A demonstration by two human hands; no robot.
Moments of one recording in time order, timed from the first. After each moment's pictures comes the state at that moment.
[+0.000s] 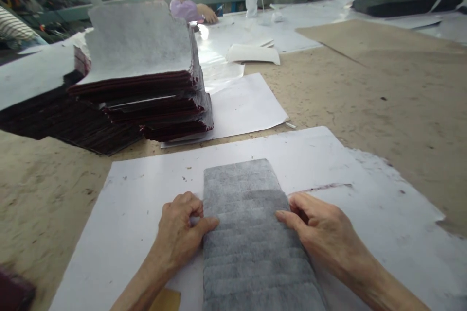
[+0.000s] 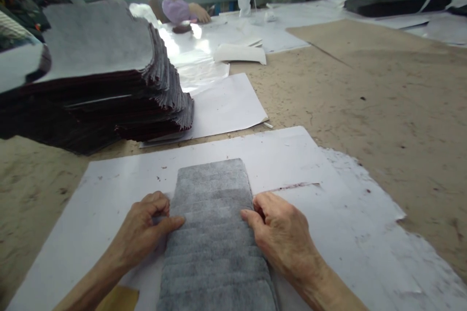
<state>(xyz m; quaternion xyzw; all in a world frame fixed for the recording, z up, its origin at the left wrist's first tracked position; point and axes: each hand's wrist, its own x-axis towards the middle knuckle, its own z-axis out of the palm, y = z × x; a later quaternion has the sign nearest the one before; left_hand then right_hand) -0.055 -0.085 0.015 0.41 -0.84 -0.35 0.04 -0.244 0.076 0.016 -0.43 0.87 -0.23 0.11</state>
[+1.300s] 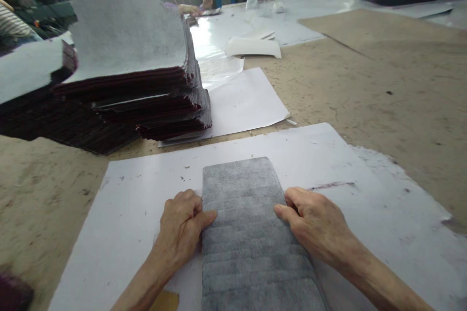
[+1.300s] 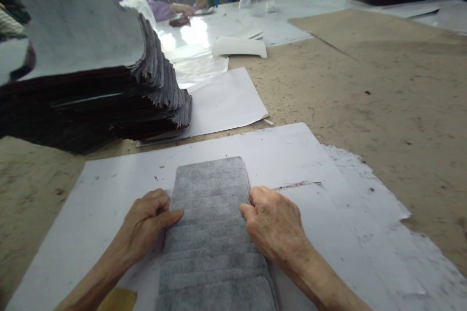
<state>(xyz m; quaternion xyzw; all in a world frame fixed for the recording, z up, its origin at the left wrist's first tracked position) -0.064 -0.087 0.014 0.43 -0.83 -0.35 0.03 -0.248 0.052 0.026 -0.39 0.90 -0.09 0.18</state>
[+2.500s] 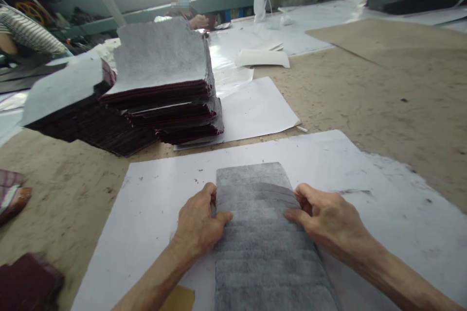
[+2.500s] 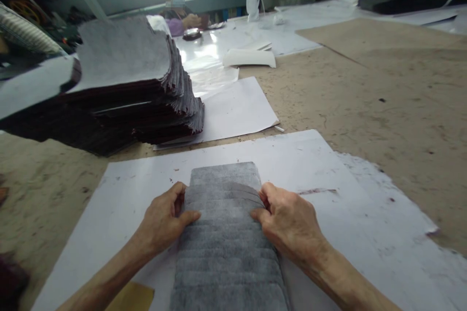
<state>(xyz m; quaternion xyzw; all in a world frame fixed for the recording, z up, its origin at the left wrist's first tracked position) -0.075 -0.087 0.026 0.46 -0.82 -0.33 -0.02 -0.256 0.053 0.024 -0.42 0.88 -0.16 0.15</state>
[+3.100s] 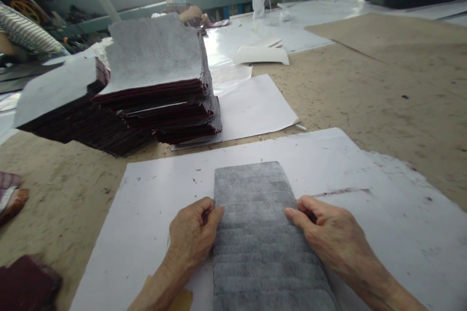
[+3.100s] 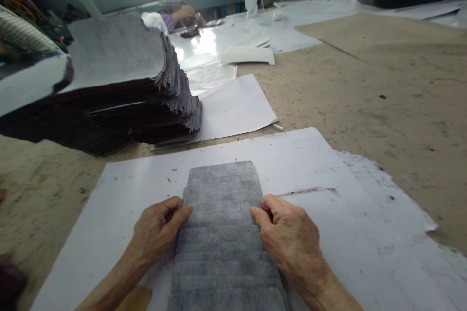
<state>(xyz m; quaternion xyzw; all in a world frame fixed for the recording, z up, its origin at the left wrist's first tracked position) -0.063 -0.077 0.018 0.50 -0.81 -0.31 -0.02 -0.239 0.062 0.019 -0.31 0.91 -0.21 0.19</state>
